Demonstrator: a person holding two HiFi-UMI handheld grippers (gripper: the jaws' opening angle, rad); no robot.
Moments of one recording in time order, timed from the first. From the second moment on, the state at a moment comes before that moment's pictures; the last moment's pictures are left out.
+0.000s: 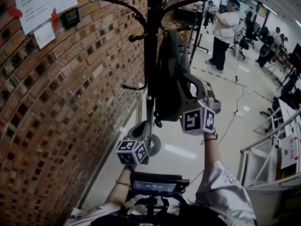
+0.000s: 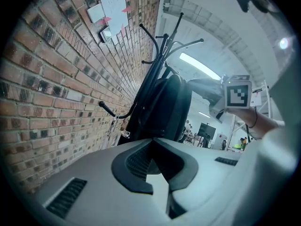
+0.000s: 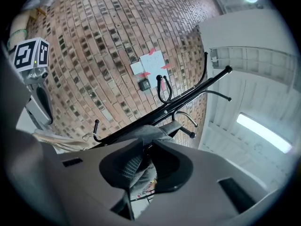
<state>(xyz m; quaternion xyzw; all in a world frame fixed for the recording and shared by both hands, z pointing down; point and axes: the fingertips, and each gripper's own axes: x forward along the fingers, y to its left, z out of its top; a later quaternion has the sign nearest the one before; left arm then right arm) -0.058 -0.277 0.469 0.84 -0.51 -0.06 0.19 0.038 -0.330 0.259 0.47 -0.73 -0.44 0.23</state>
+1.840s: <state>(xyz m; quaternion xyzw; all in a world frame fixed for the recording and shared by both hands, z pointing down) -0.045 -0.281 0.477 0.83 -0.51 -0.06 0.21 0.047 -0.327 0.260 0.43 -0.77 -0.40 0.26</state>
